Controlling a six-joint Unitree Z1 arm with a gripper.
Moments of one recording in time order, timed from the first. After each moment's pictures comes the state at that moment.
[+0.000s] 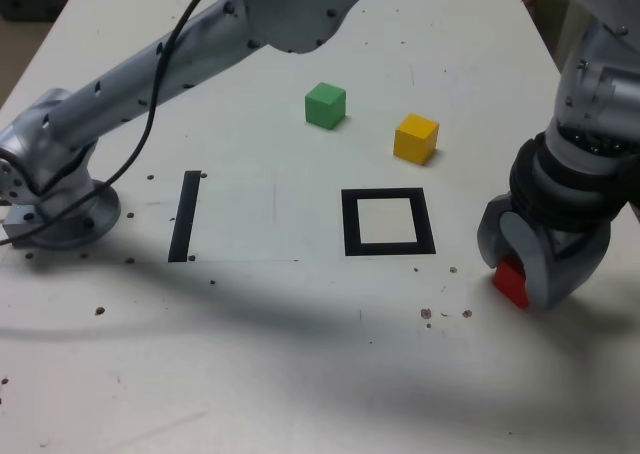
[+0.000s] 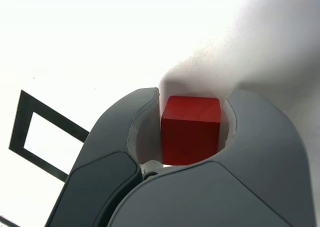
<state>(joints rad) -0.32 2.54 -2.43 1.53 0.25 0.63</state>
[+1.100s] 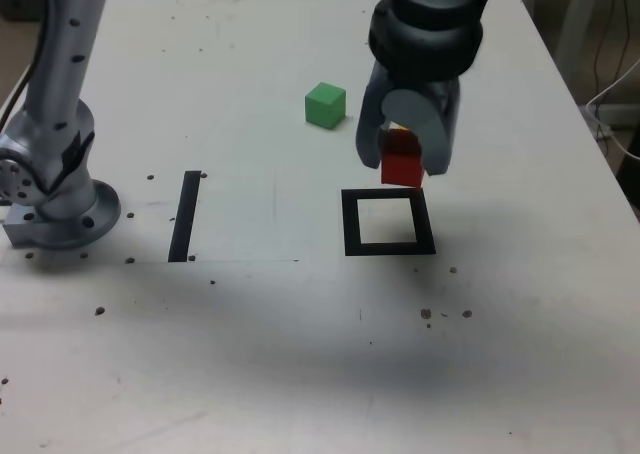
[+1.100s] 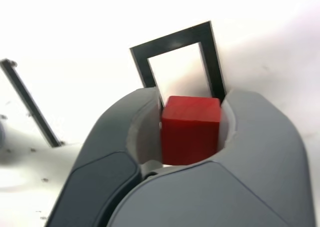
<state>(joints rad) -0.18 2.06 -1.82 1.47 0.20 -0.01</state>
